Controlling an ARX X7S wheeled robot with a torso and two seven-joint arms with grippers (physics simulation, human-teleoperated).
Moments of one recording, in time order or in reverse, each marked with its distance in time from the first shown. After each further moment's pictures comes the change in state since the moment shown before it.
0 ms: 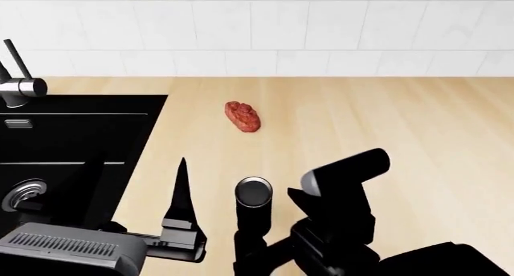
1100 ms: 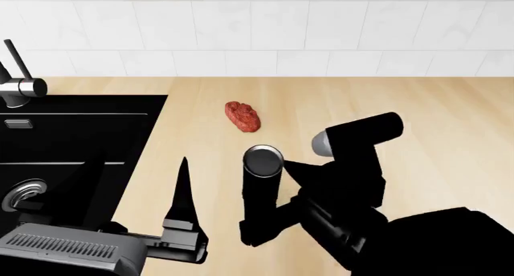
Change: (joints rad) left arm -0.022 0.005 0.013 0.013 -0.007 -0.008 -0.011; right arm 0.146 0.030 -0.013 0.082 0.018 -0.044 -0.024
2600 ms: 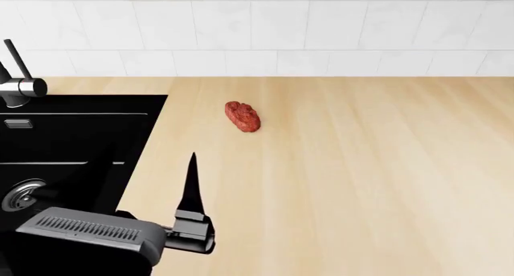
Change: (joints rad) left arm -0.065 0.031 0.006 -0.034 -0.058 -0.054 0.020; right arm 1.441 -0.042 -0.329 1.221 -0.740 -0.042 -0.575
